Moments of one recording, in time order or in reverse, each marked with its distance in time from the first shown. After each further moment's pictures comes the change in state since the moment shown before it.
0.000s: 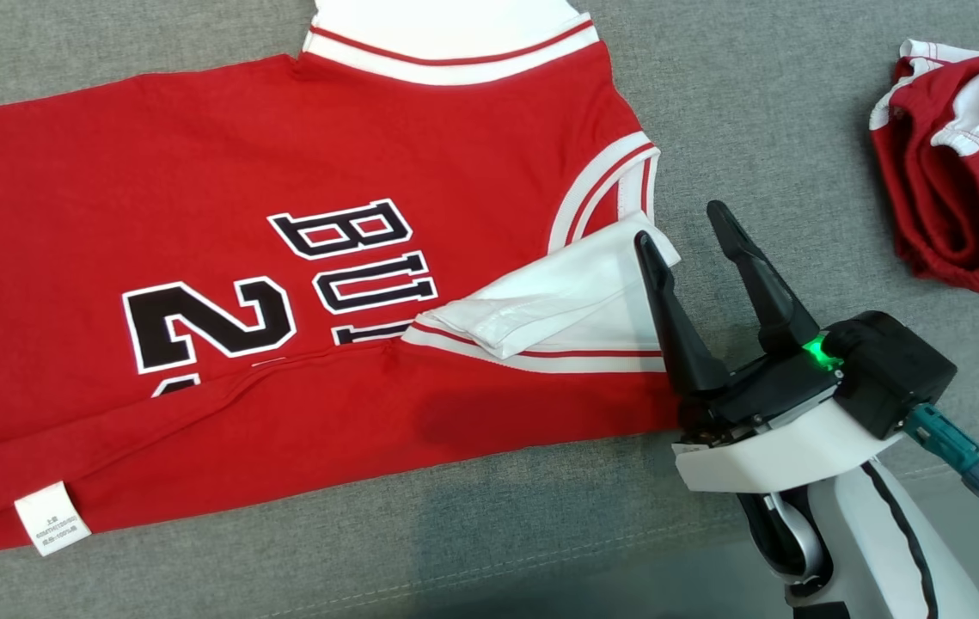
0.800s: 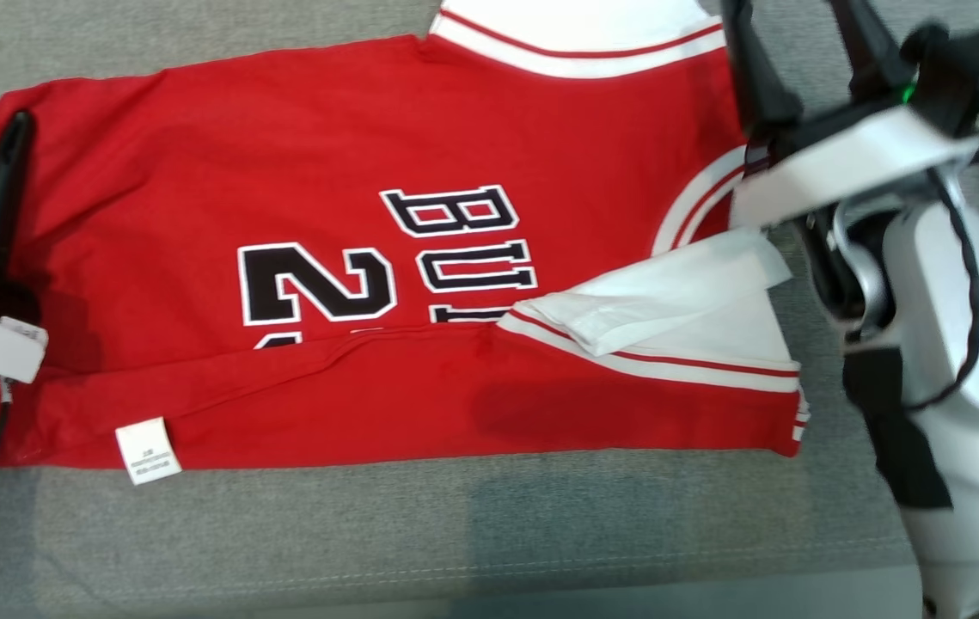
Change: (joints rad) left arm 0.093 -0.177 0.213 -0.149 0.205 0.000 0.006; right arm -0.414 -0.006 -0.121 0.248 -0.063 0.000 0.109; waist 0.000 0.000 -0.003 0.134
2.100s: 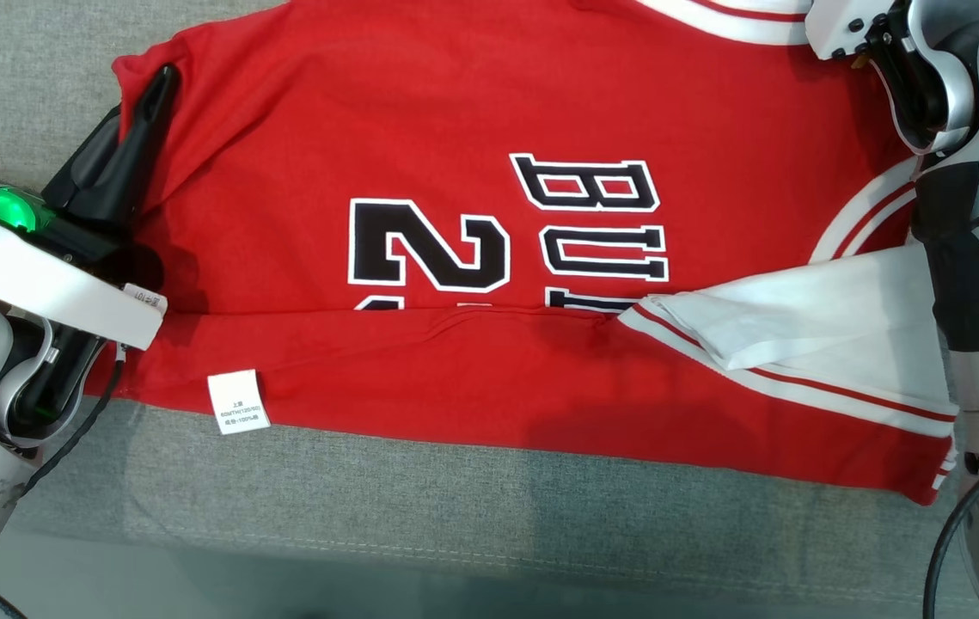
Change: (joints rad) left arm -0.132 -0.136 -0.122 -0.042 0.029 0.000 0.000; right arm -0.396 -0.012 -0.105 0.342 -0.096 0.000 0.373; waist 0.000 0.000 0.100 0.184
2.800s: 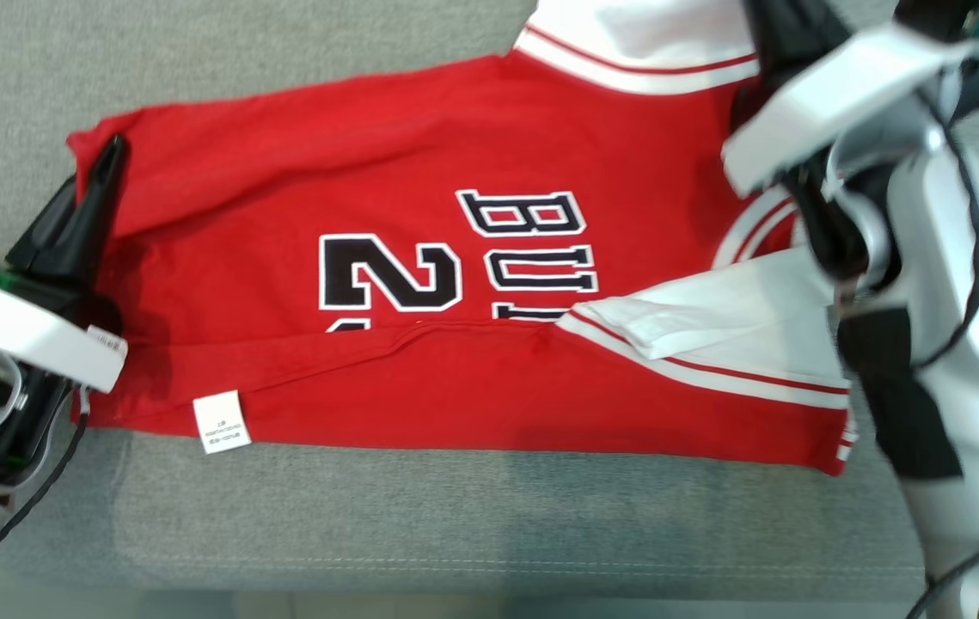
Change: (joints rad) left arm 0.095 0.019 0.043 0.087 -0.018 0.000 0.000; right arm 0.229 0.001 0.140 -0.219 0.234 0.000 -0.166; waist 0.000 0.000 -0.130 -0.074
